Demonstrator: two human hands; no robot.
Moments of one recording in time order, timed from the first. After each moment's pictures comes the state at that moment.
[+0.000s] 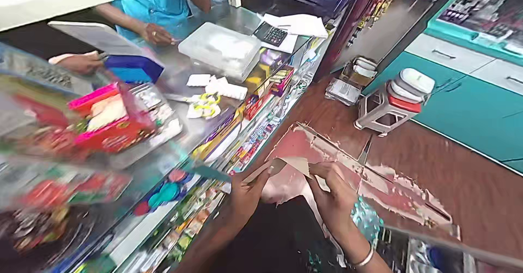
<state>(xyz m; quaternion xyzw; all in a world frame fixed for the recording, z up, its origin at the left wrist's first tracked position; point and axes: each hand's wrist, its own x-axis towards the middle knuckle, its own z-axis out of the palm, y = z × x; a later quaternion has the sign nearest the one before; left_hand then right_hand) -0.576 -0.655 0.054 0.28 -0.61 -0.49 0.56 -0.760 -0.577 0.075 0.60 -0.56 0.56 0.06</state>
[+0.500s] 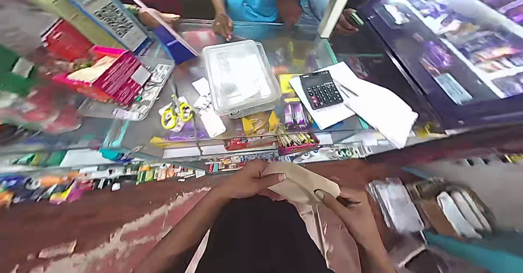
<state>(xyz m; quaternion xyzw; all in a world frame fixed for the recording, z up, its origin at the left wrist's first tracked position) -0.791 -0.870 0.087 0.35 -0.62 -0.55 0.44 -1.078 -0.911 0.103 0.71 -0.29 0.42 -0.49</state>
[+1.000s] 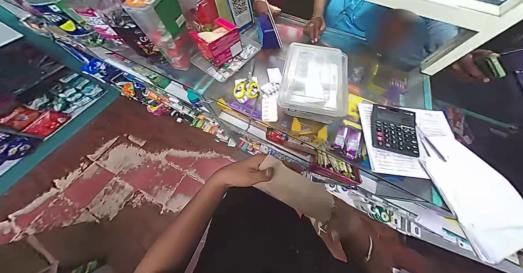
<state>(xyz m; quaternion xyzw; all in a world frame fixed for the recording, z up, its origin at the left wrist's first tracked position) -0.769 -0.798 0.088 0.47 -0.52 -0.43 0.57 -1.007 -0.975 0.099 0.57 0.05 0.03 -0.82</state>
